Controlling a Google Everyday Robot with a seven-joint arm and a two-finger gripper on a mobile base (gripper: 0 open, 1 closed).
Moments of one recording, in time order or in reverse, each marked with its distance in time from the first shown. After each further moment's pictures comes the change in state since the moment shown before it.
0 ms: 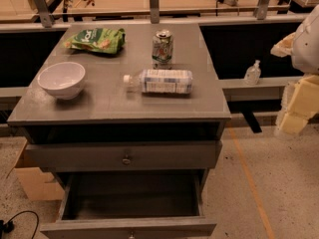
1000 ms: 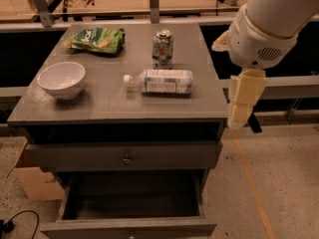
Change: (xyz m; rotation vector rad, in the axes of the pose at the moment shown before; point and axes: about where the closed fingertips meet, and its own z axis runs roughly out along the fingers) arm -0.084 -0.009 0.034 -0.041 -0.046 -0.253
